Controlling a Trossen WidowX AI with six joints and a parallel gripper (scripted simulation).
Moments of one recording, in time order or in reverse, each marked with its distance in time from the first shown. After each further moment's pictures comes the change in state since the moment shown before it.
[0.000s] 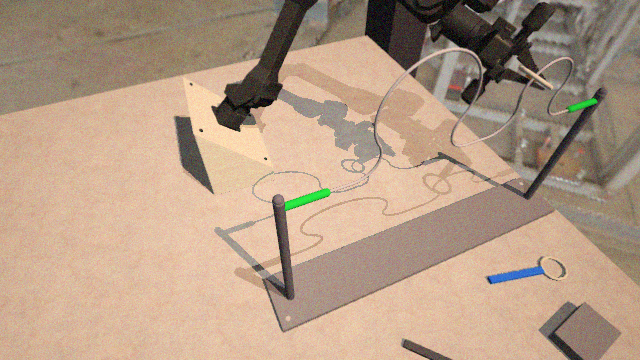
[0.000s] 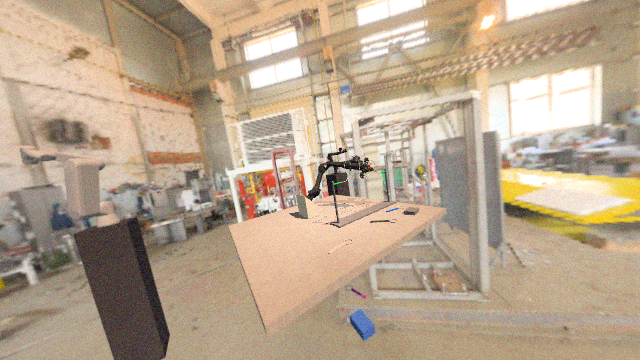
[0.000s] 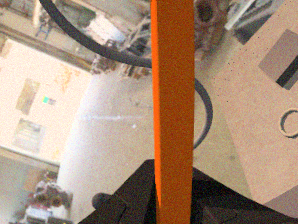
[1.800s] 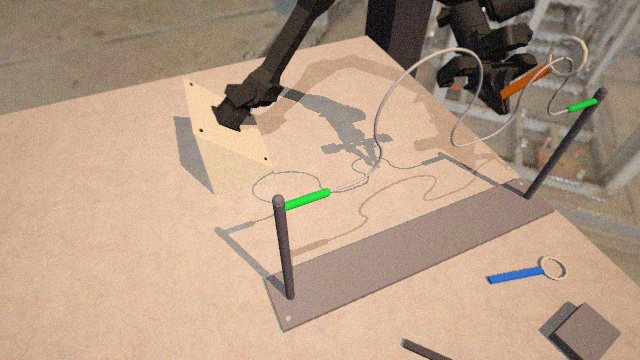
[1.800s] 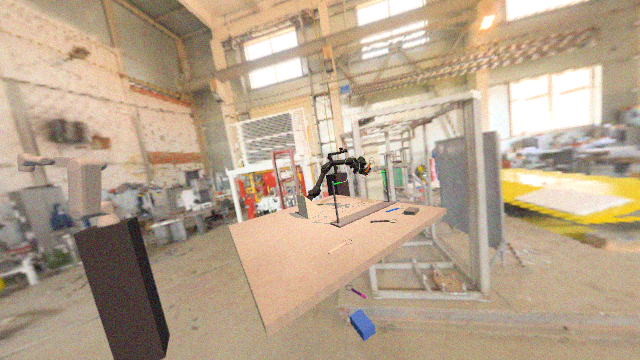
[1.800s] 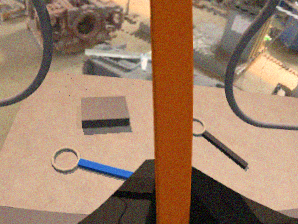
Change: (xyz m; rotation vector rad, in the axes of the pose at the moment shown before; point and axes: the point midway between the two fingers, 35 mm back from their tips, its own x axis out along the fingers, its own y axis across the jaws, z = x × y) arm -0.017 -0.054 0.031 -1.019 -0.015 -0.570
